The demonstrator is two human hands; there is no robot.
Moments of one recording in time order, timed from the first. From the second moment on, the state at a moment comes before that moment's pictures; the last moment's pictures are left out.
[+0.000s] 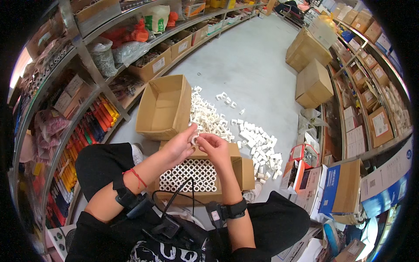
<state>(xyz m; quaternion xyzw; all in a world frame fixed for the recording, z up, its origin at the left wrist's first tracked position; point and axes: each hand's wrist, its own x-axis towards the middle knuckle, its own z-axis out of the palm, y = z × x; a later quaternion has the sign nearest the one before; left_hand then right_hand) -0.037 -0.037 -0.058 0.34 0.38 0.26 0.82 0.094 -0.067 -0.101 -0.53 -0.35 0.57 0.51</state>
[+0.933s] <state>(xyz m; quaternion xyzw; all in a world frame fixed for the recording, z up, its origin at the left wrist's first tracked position) -0.058 -0.035 -0.053 0.36 0.43 0.20 0.81 0.198 -0.150 -0.398 -0.72 -0.19 0.51 0.43</state>
